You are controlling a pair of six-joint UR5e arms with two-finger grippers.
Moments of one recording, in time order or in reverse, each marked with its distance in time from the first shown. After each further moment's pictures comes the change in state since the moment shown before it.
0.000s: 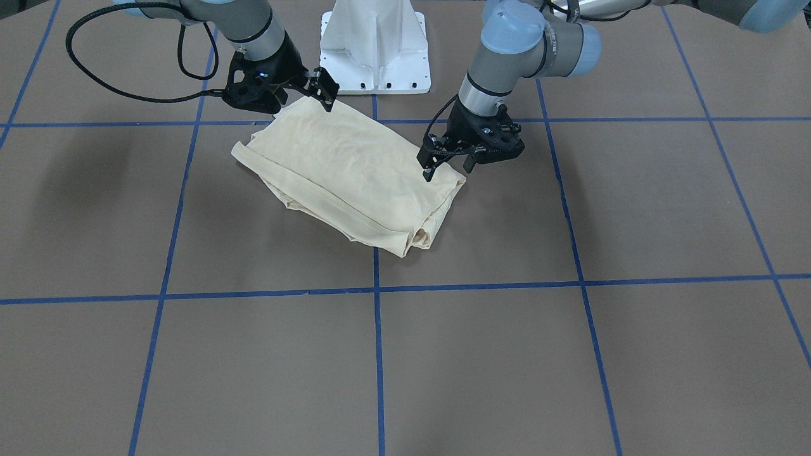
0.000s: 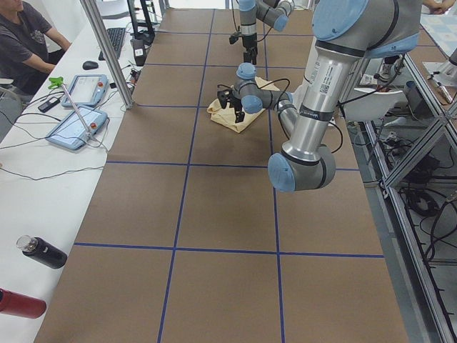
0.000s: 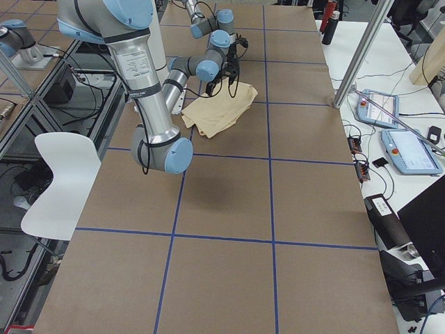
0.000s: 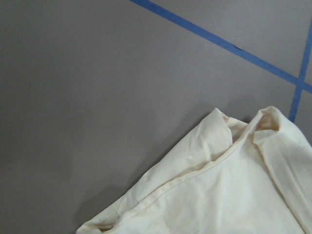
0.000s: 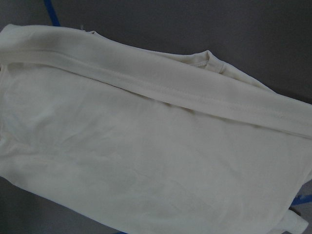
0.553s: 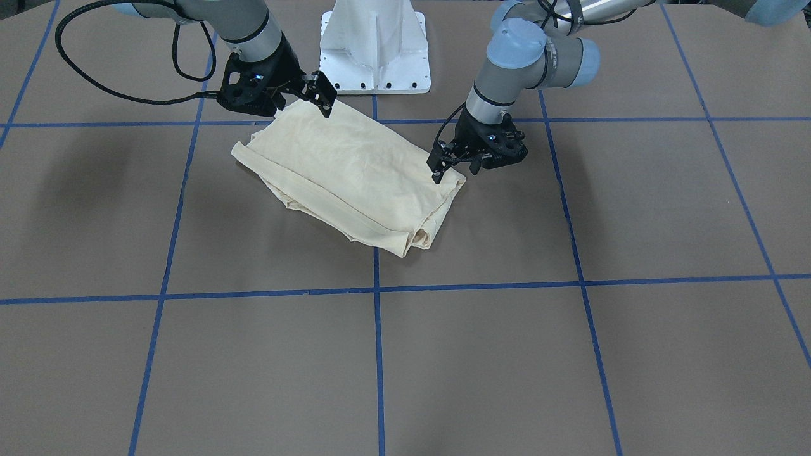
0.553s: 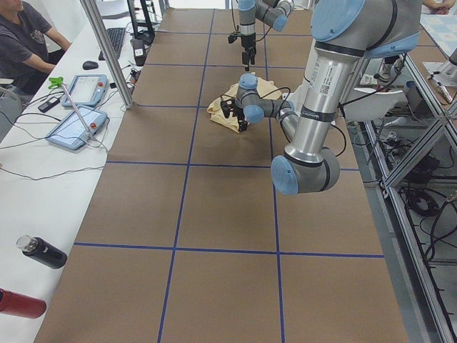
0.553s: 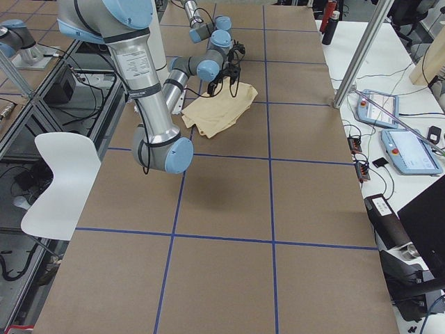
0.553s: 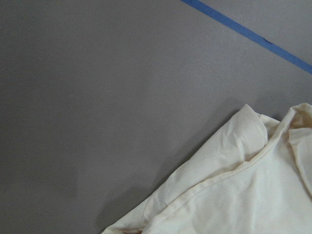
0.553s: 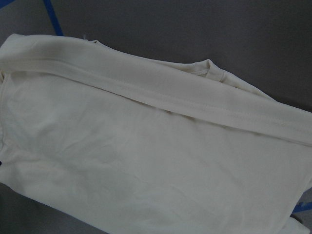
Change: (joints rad) left arm 0.034 0.014 0.067 -0.039 0.005 -0.007; right arm 0.003 0.003 -0.005 0.000 -0.015 0.000
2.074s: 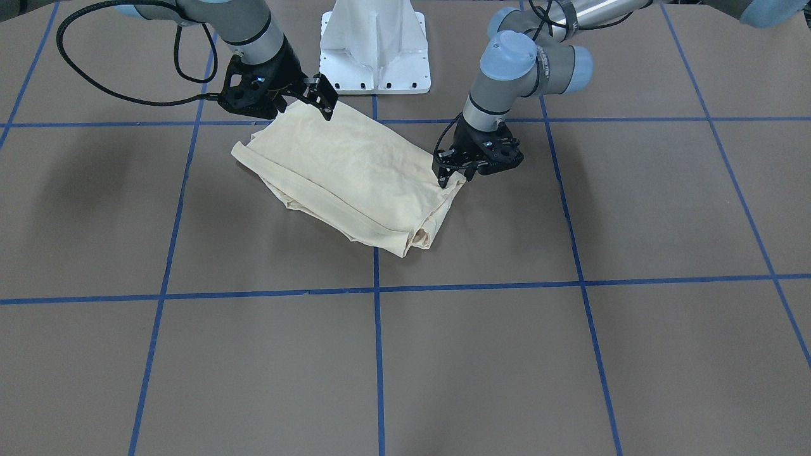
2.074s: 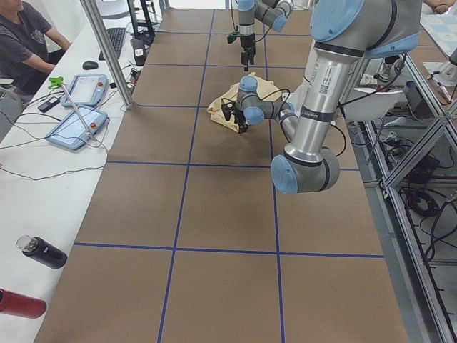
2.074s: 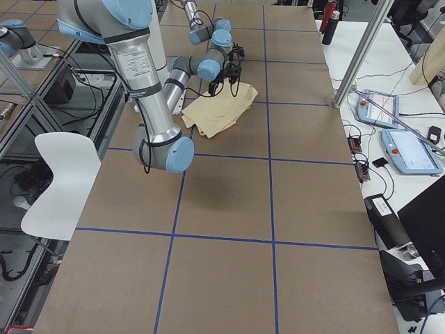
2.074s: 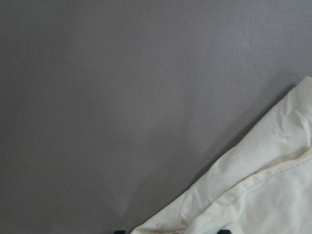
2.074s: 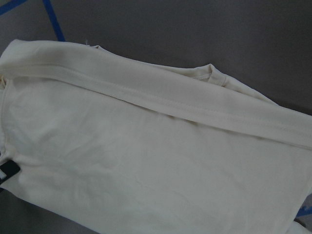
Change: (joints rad) left arm 0.007 -0.003 0.015 0.011 -0.003 0.006; right arm 0.004 0.009 -0.009 -0.003 -0.005 0.003
